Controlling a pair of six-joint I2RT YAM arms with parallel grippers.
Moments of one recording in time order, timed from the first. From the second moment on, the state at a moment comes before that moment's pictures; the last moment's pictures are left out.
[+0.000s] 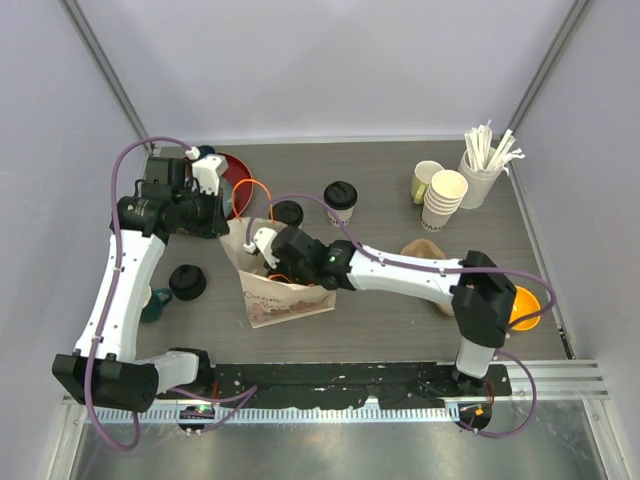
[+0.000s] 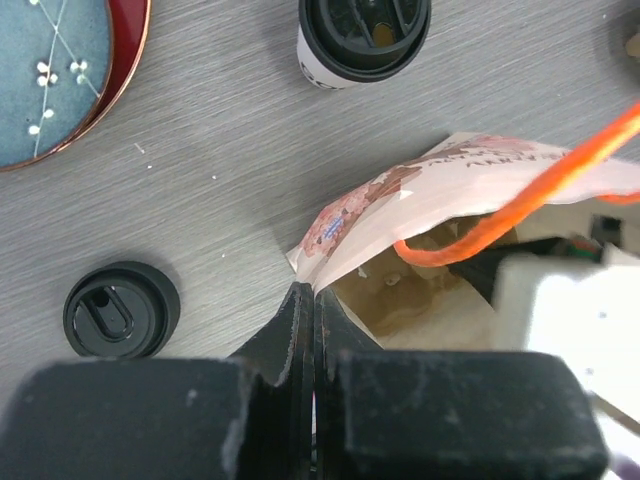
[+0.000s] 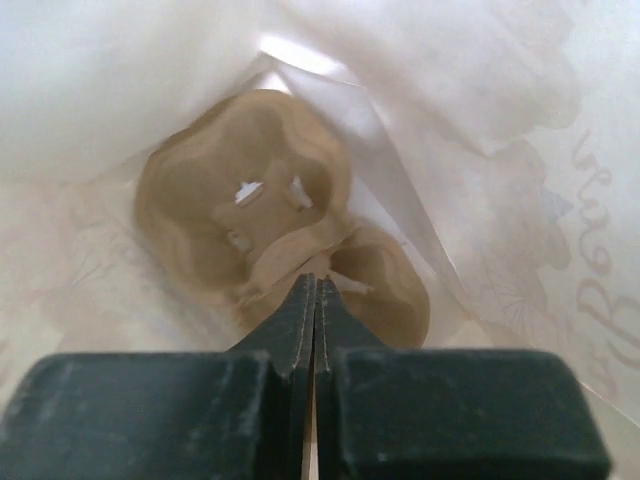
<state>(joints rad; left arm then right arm) -0.12 1.22 1.38 -1.04 0.31 0.07 1.12 1.73 1.33 -0.36 0.05 -0.07</state>
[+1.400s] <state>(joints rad) -0.13 1.20 1.39 -1.06 0.37 0.13 1.12 1.71 1.50 -0.29 0.10 0.00</state>
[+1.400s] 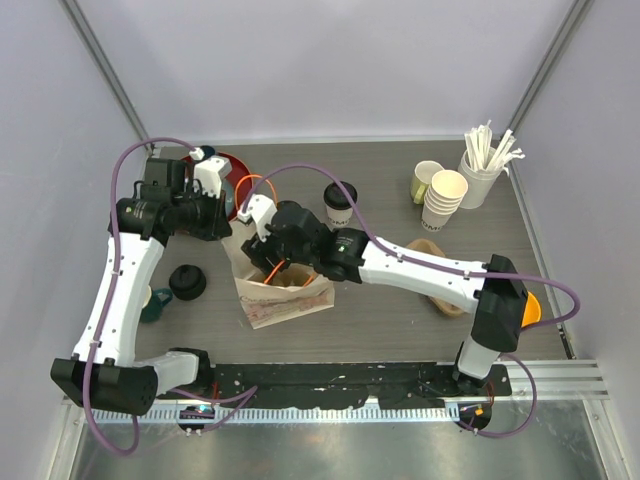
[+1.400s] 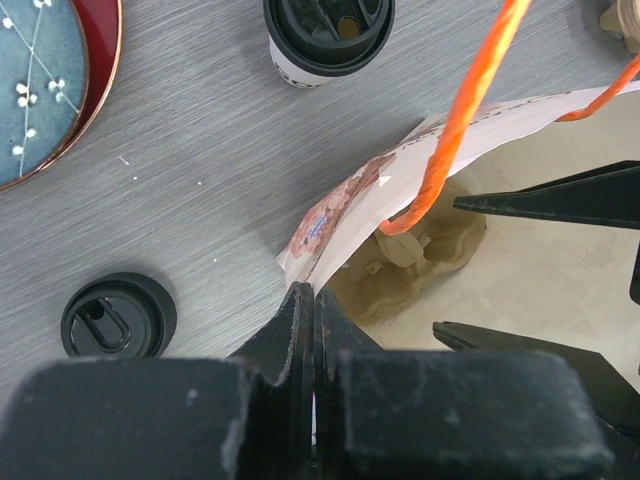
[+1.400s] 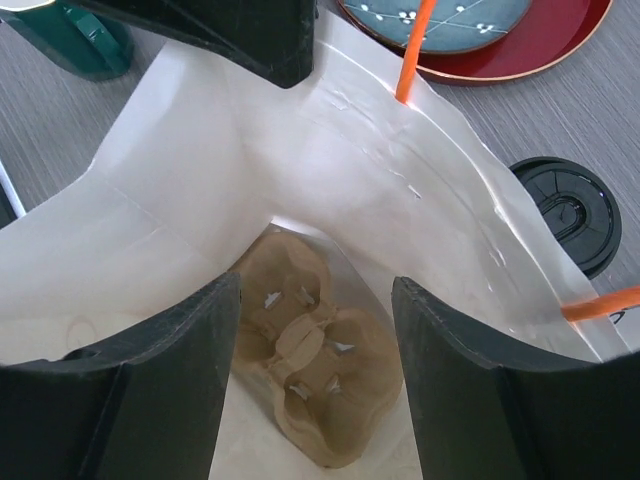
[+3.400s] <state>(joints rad) -0.13 1.20 1.48 -1.22 0.20 0.17 0.67 1.85 1.90 -0.56 0.29 0.28</state>
